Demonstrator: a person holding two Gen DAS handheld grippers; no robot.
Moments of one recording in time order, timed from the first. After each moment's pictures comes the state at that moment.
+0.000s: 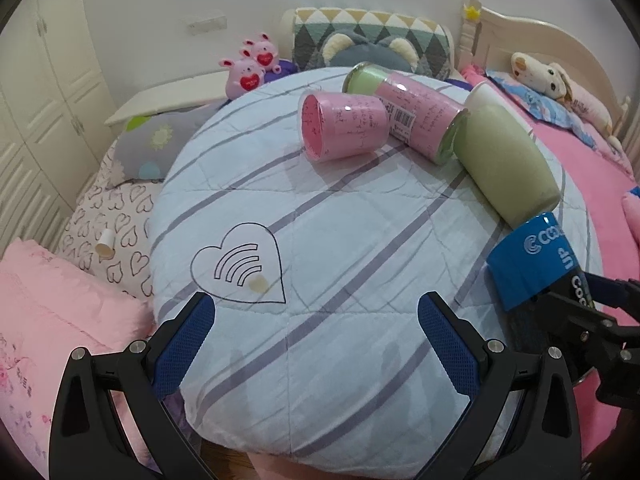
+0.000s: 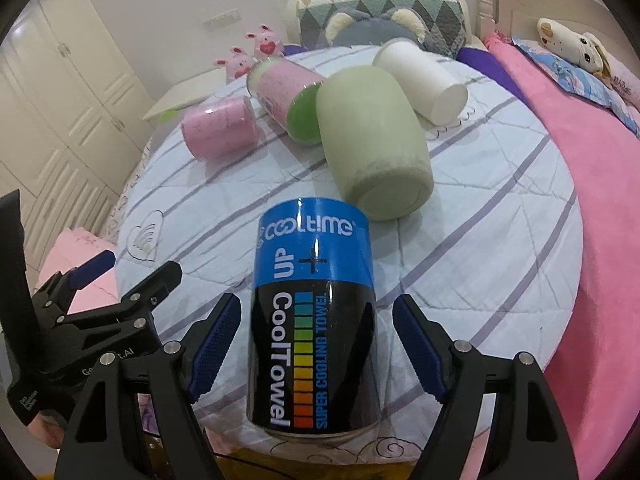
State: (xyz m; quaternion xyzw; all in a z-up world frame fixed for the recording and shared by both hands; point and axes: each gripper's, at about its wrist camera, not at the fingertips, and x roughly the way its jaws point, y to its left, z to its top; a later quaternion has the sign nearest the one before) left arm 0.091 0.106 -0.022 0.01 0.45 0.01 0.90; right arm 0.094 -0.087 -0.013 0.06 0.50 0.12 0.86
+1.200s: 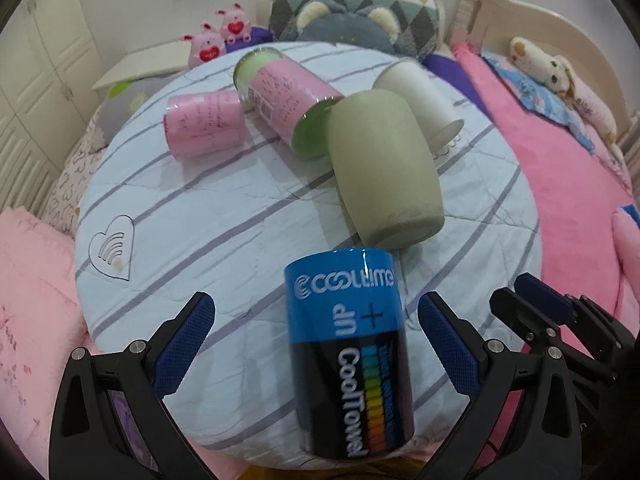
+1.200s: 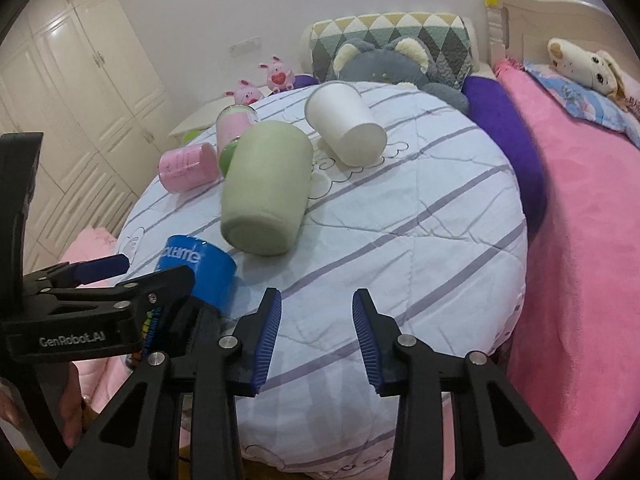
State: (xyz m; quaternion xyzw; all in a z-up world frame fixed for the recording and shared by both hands) left arm 0.124 -0.026 -0.005 -0.03 0.52 0.02 0.85; right arm 0.121 -0.204 -0.013 0.06 0.45 0.20 0.87
